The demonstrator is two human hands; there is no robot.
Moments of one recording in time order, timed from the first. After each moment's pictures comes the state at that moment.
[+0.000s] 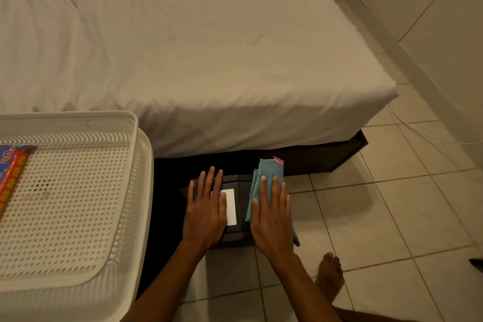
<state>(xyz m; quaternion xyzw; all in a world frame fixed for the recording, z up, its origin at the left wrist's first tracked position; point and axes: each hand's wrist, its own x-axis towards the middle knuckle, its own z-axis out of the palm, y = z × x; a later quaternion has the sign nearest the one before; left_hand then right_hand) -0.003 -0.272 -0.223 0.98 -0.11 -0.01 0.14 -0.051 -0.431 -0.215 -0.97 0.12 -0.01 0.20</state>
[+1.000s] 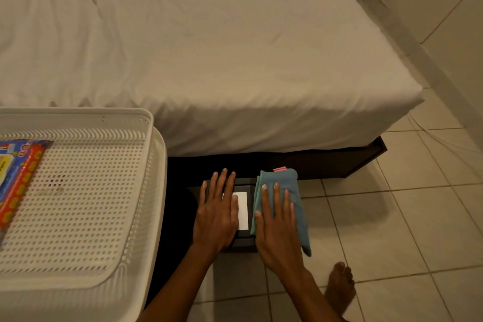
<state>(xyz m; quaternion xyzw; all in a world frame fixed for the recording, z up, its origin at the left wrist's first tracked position) -0.002 -0.272 -0.222 0.98 -0.10 -0.01 0.17 -0.057 -0.420 -0.224 -0.98 0.05 -0.02 0.19</state>
